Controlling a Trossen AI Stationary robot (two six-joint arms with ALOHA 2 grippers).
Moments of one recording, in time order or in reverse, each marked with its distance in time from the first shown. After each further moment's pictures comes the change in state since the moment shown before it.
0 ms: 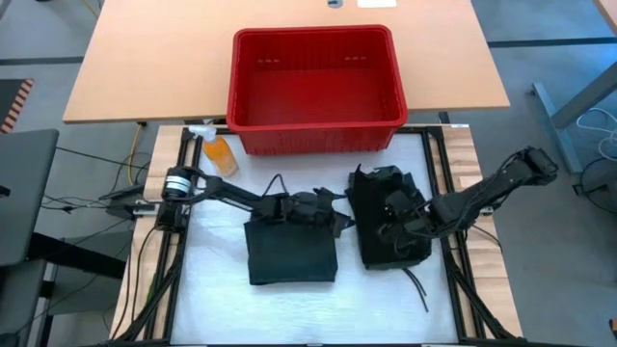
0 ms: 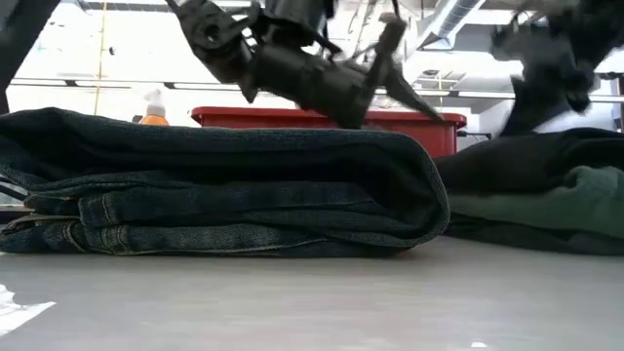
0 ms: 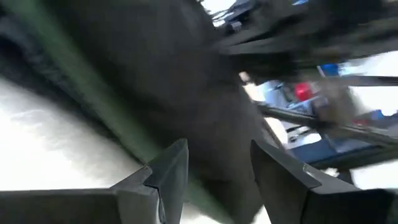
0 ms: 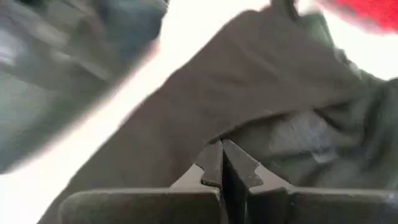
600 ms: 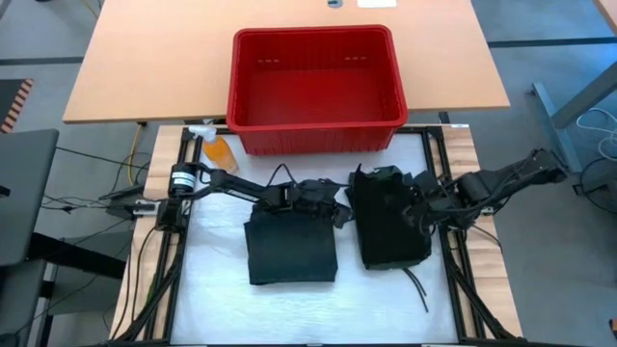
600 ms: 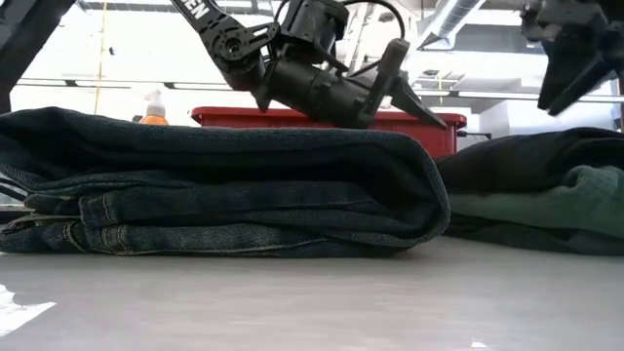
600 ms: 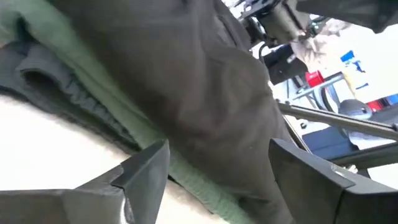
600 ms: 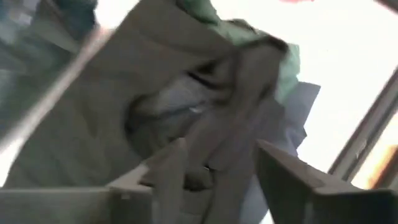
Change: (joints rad) left arm 0.090 0.047 0.070 -0.087 0.114 0.061; right arm -0.049 -0.209 0.196 -0.508 -0.075 0.049
